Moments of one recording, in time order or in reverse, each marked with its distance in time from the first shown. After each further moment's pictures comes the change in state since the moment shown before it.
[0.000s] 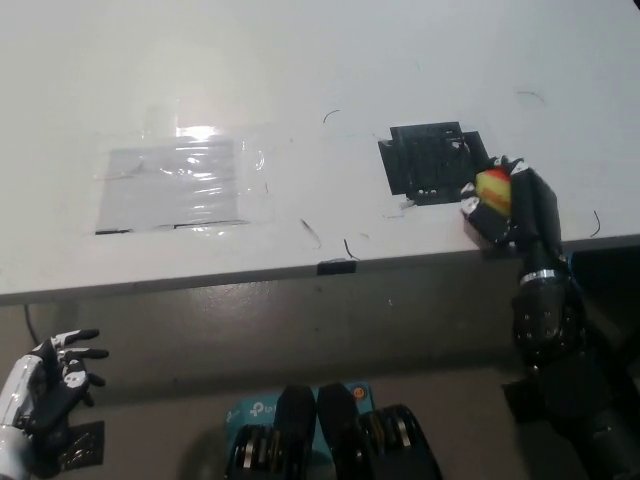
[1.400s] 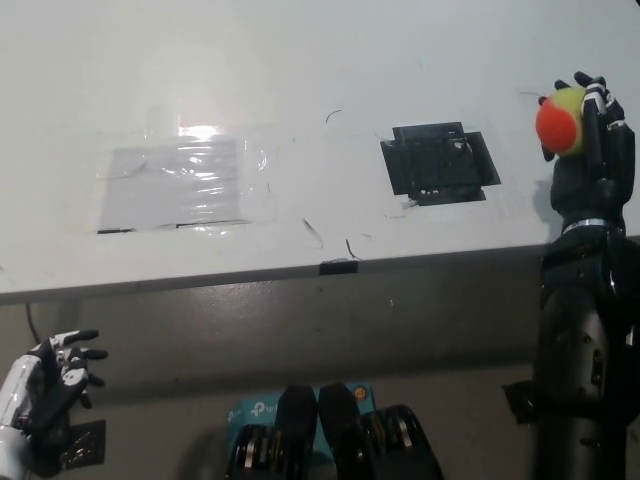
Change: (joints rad) left_arm 0.001 0.000 0.006 -0.018 0.000 0.005 0.000; right_arm 0.001 0.250 -0.487 -0.623 0.834 0.398 0.123
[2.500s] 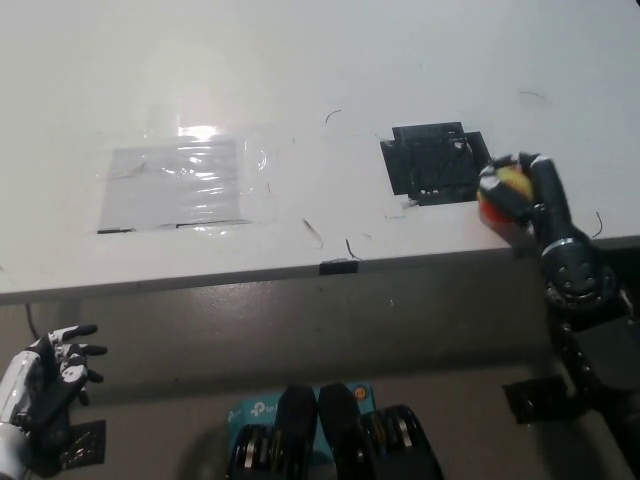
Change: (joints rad) left_arm 0.000 0.002 -0.002 -0.009 0.003 0.004 0.000; right_arm -0.043 -0.386 0.703 0.502 -0.446 0.003 0.019
